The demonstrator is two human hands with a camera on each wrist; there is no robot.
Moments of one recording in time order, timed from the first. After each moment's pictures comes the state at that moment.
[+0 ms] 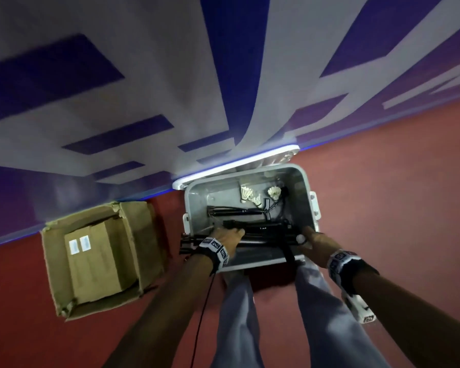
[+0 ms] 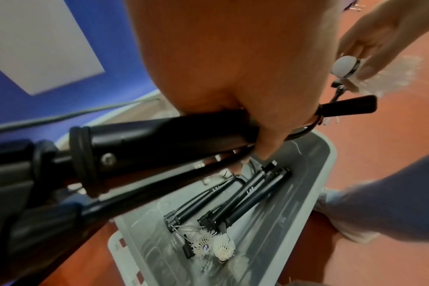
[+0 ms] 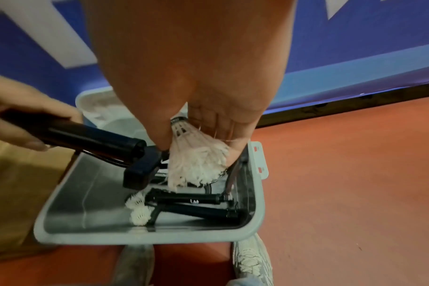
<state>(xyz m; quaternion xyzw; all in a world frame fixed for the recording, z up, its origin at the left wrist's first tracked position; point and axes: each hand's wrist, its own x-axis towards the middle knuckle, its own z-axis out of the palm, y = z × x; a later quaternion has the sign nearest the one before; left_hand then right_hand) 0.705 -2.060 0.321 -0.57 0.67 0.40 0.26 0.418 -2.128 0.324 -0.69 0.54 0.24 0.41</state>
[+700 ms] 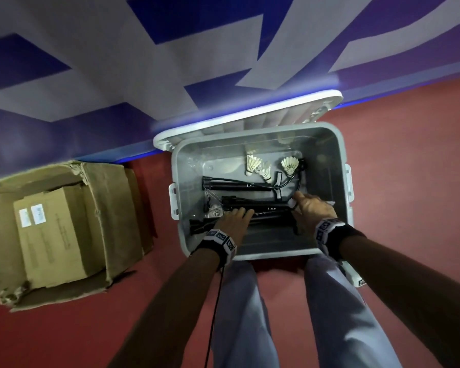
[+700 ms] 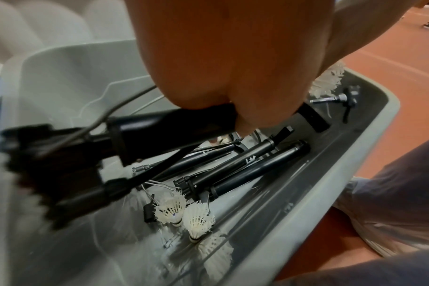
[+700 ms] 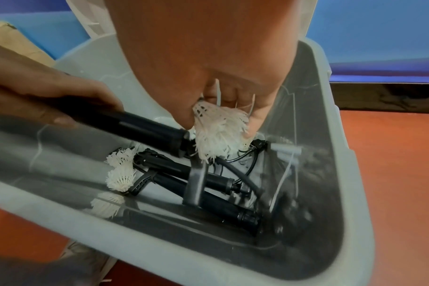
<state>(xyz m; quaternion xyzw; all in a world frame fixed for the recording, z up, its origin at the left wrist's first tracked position) 0.689 -2.005 0.125 -0.61 0.67 0.38 0.18 0.467 -2.132 0.129 -0.77 0.50 0.26 0.29</state>
